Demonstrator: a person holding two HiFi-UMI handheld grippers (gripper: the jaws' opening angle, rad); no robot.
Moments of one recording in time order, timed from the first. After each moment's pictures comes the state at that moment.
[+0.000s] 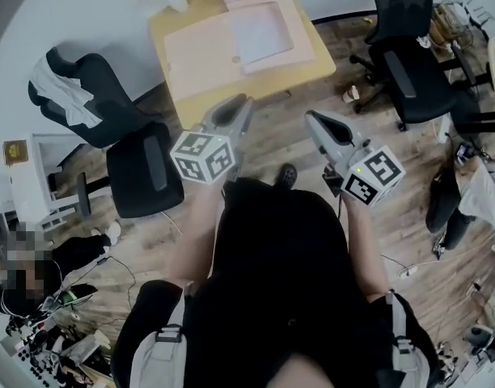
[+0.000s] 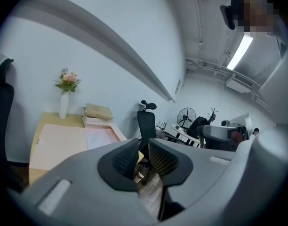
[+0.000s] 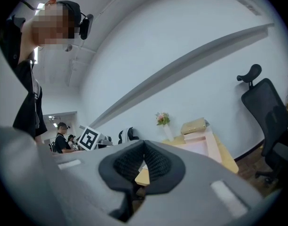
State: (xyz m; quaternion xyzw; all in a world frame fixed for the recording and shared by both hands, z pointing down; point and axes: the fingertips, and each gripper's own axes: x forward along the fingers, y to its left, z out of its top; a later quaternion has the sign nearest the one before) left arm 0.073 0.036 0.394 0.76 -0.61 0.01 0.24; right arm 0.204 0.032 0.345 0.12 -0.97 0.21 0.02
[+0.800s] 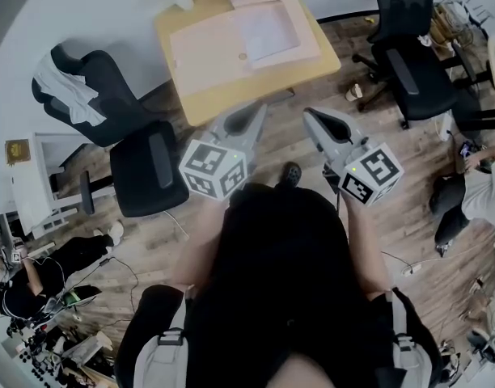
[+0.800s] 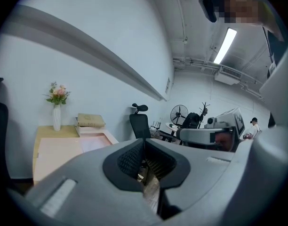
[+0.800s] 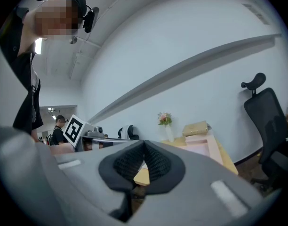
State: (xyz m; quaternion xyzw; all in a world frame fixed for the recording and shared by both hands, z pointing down) left arm 0.097 0.068 0.352 0.79 -0.58 0.03 0.18; right arm 0.180 0.057 0.335 0.13 -0.98 0.17 0.03
